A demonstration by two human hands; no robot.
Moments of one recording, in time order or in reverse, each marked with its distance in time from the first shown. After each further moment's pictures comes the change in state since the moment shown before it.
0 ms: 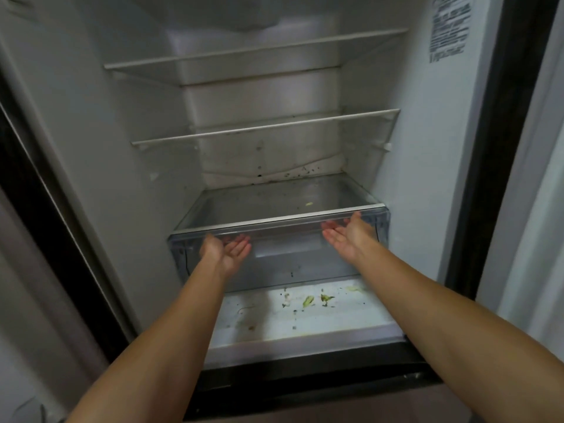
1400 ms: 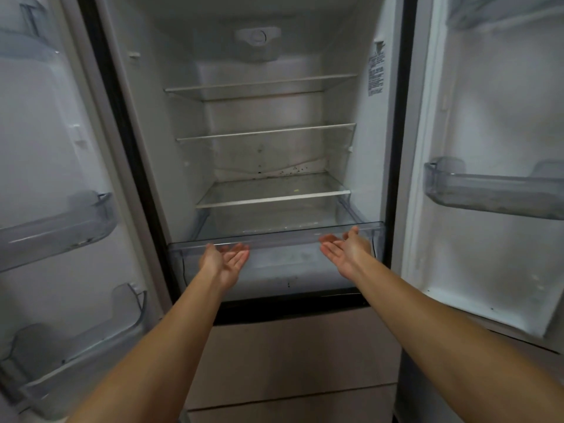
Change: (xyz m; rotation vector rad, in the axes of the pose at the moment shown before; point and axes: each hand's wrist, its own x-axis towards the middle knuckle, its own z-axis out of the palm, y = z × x) left_hand -0.189 -0.038 -0.076 -0.052 -0.019 0.026; right_hand -0.197 0.022 -0.083 -0.013 0.011 -0.041
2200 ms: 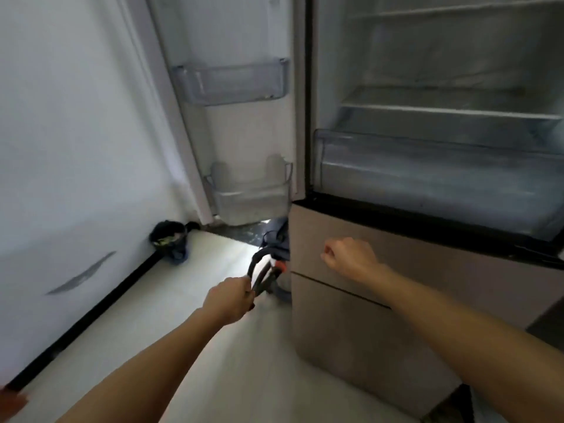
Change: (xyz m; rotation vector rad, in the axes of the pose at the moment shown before) left_hand -0.179 -0.043 -0.321 2.083 0.331 0.115; right_hand -0.119 0.232 0.016 -1.957 -0.962 -0.797
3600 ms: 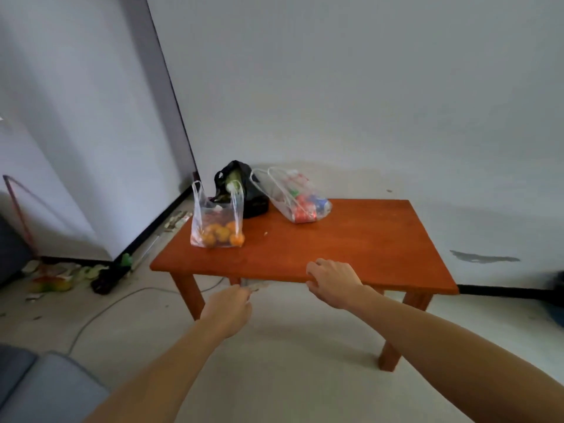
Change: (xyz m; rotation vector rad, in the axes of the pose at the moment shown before) left_hand -0.800 -0.647 -0.007 -0.032 0.254 -1.200; right_hand -0.326 -1.038 0.141 0.046 -0.169 -1.462
